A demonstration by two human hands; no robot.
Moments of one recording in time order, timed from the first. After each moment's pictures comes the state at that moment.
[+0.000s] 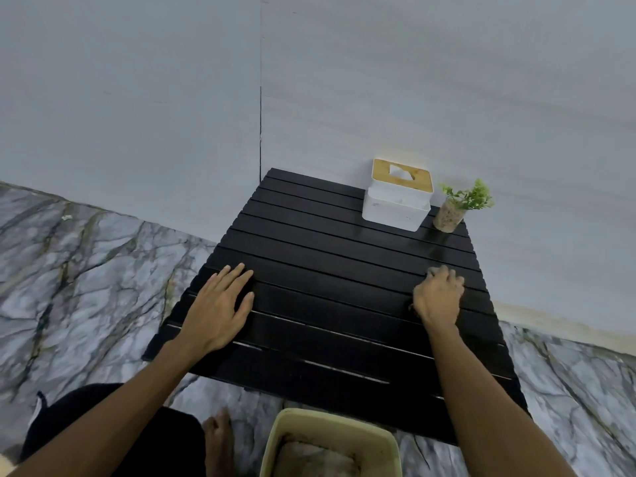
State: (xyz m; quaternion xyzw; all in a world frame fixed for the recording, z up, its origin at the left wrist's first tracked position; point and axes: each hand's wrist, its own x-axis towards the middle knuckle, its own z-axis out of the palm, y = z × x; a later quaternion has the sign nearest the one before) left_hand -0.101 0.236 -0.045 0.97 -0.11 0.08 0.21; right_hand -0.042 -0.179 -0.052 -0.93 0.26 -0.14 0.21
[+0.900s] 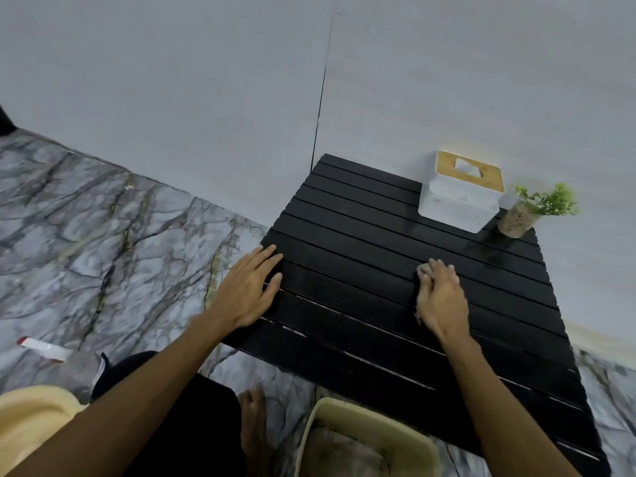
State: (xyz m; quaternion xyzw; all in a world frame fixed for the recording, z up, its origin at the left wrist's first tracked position) left_hand -0.097 0.280 -0.045 0.97 -0.09 0.09 0.20; right_hand -0.060 -0.082 -0.036 -0.95 0.07 -0.10 0.28
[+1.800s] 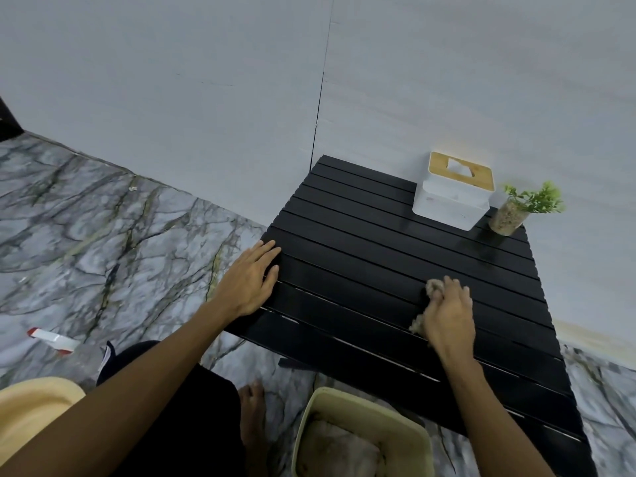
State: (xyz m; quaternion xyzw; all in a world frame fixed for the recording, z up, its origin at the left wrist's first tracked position) left_hand -0.105 0.273 -0.042 0.96 -0.08 0.09 0.24; right_hand -0.114 -0.092 -0.033 -0.94 0.15 -0.11 0.28
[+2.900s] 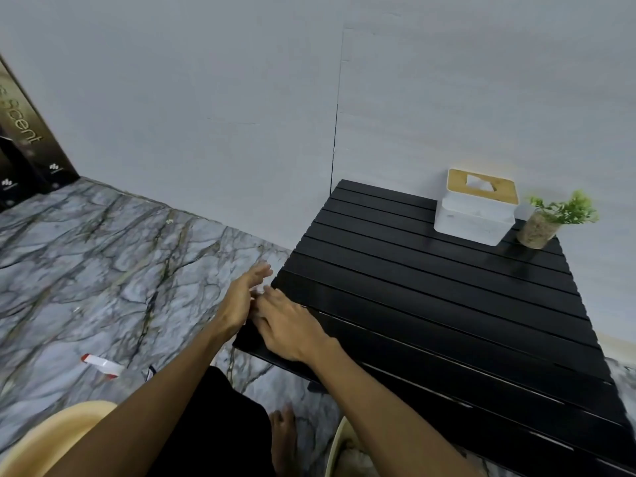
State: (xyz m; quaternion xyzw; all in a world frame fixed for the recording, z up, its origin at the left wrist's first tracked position) left_hand -0.120 0.308 -0.009 0.74 0.12 0.00 0.66; right_hand -0.125 0.166 -0.008 -0.88 -0.39 0.06 0.27
